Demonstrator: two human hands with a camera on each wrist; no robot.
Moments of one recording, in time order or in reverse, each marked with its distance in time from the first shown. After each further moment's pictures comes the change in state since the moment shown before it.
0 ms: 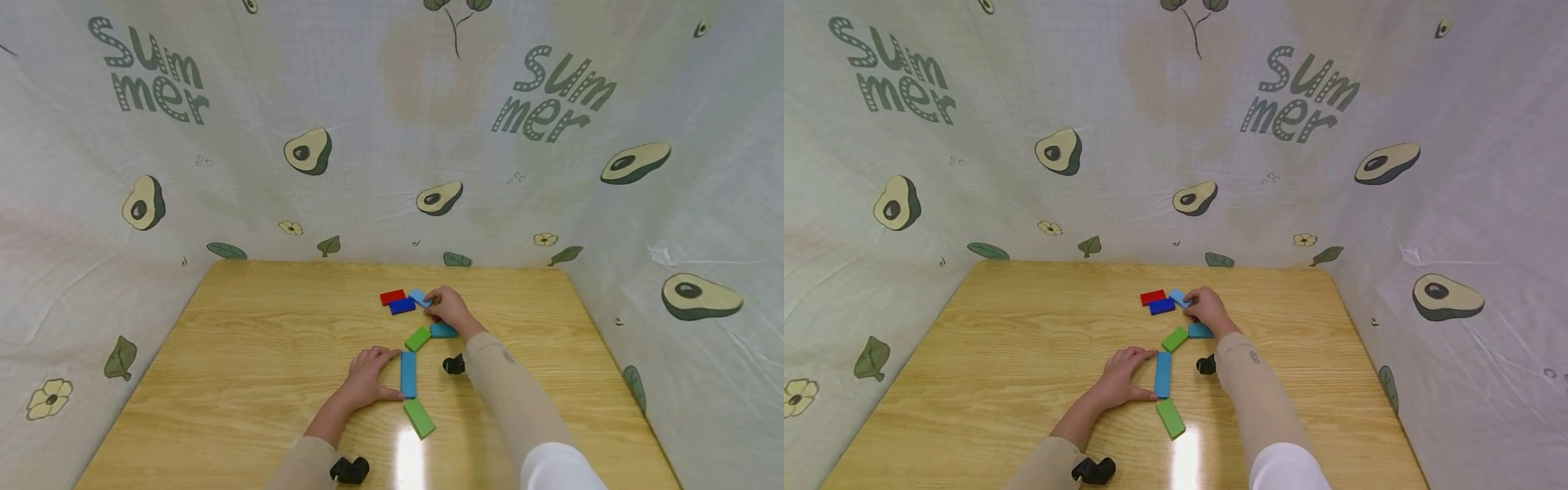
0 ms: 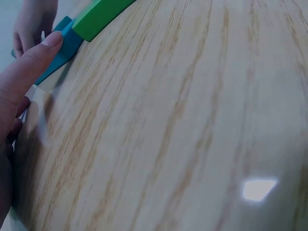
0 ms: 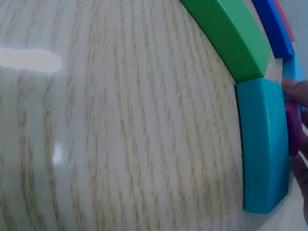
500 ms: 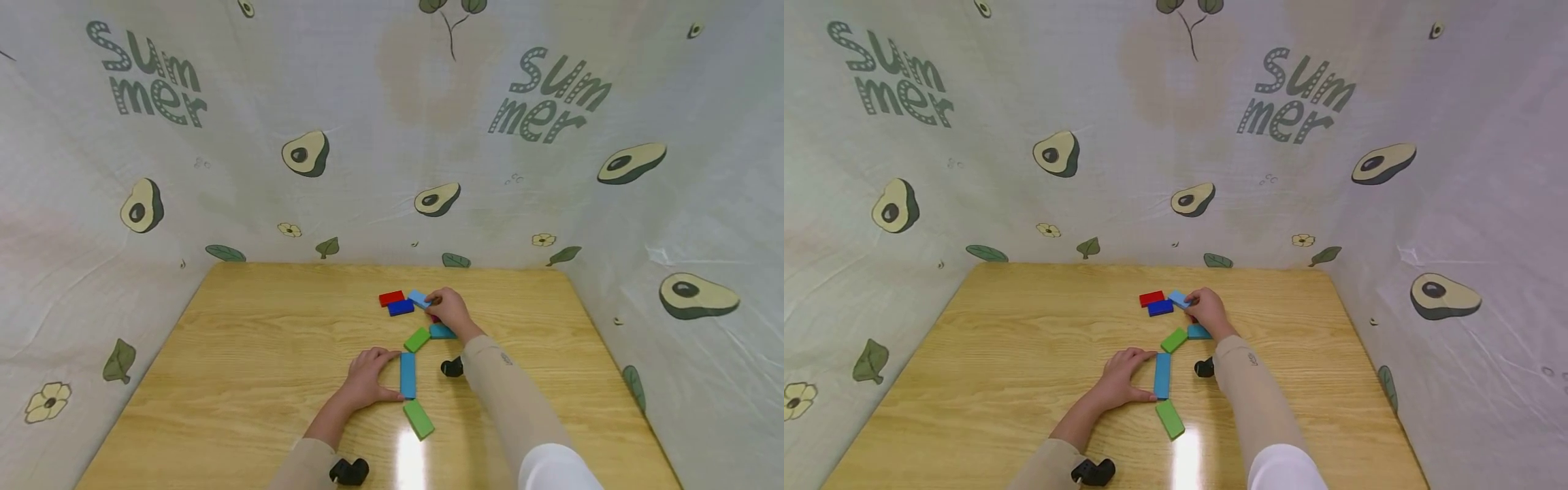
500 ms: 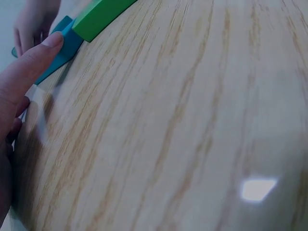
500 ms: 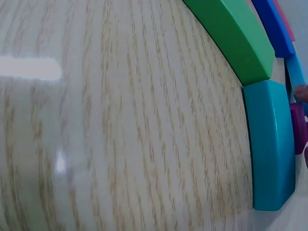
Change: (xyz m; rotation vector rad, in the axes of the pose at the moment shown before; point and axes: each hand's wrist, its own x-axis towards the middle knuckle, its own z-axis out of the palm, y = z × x) left_hand 0.000 0.002 -0.001 -0.011 0.006 0.005; right_hand -0.004 -0.001 0.001 0.002 0.085 0.007
